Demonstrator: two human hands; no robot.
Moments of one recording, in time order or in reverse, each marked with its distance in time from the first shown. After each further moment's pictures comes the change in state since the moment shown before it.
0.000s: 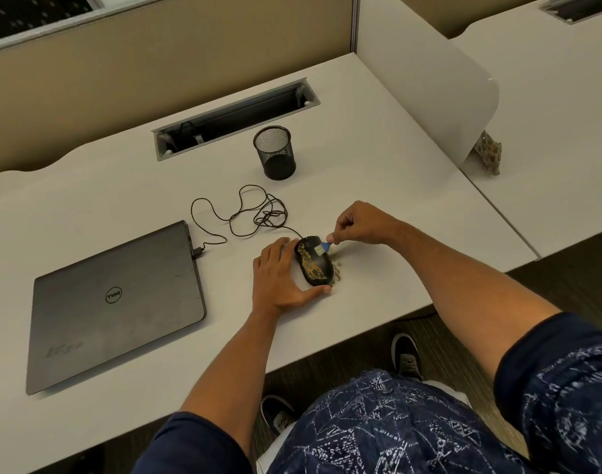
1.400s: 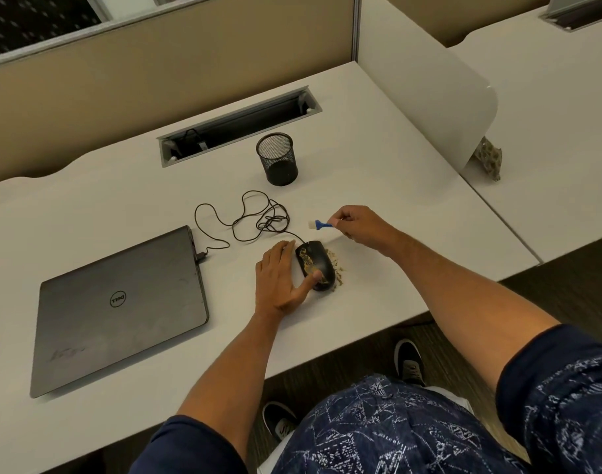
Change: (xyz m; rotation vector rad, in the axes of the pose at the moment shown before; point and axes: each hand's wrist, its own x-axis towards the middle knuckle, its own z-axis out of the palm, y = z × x) left_hand 0.003 0.003 -0.004 -0.079 0.021 -0.032; right_hand 0.007 -0.002 0.014 0.275 0.199 0.106
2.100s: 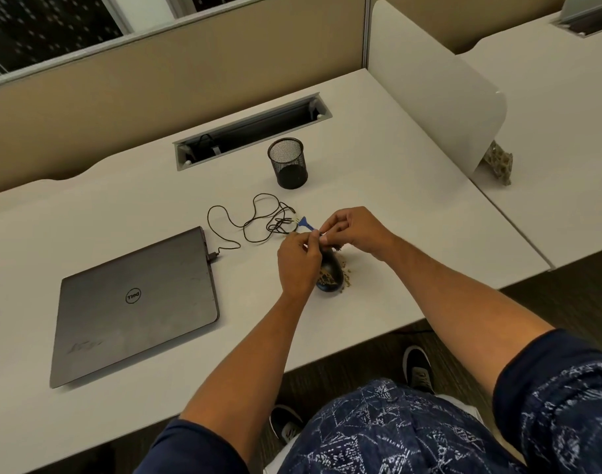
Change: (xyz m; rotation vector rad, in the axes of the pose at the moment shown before) left_hand 0.035 0.054 -0.014 -0.514 0.227 -0.362; right_hand -0.006 -0.013 0.016 0.136 -0.102 -0.153
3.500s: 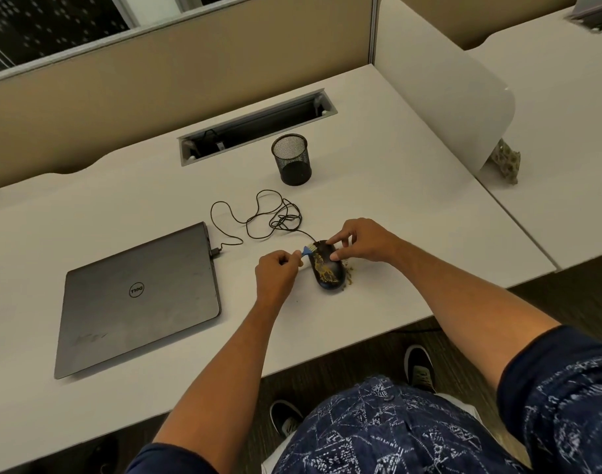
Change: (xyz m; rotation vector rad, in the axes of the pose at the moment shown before) left_hand -0.002 -0.044 -0.039 -0.011 -0.115 -0.240; right_hand 0.009 0.035 -0.010 -0.498 -0.133 -0.054
